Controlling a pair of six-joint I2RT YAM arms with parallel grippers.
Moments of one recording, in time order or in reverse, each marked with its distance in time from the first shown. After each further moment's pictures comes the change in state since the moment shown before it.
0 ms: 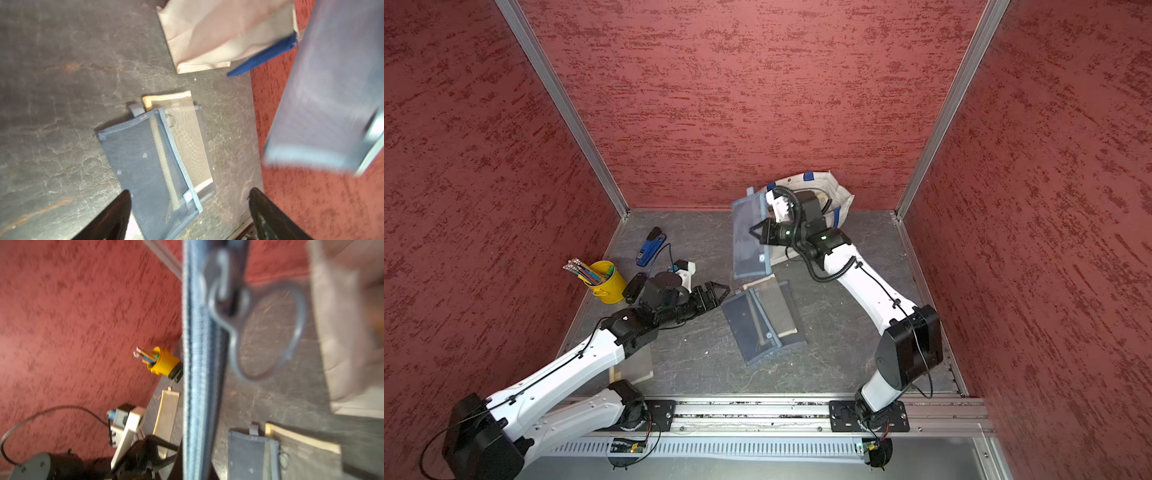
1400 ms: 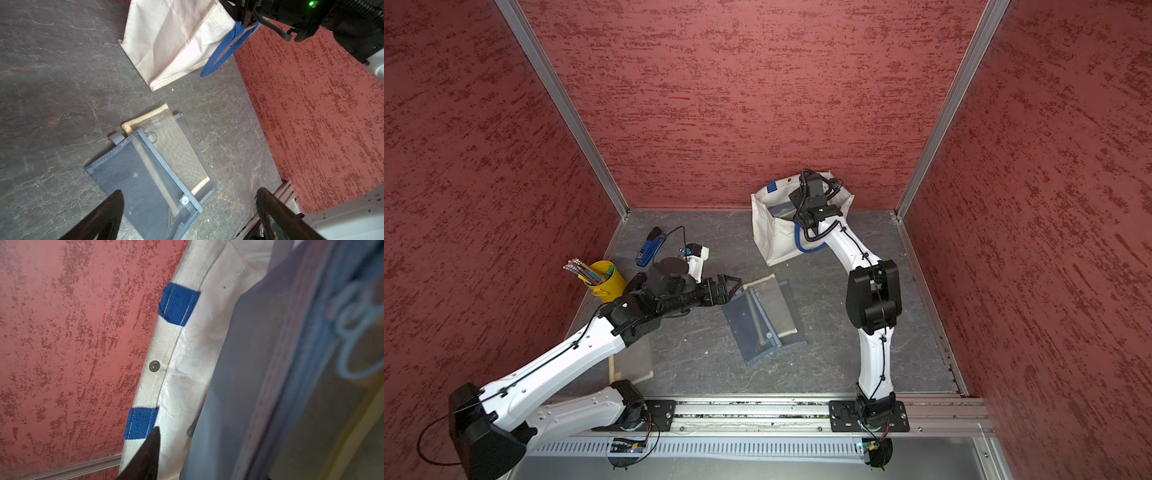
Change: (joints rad) left arm -0.058 0.057 0.189 -0.105 -0.051 0.224; right arm -0.126 0.437 0.303 0.064 0.669 0.543
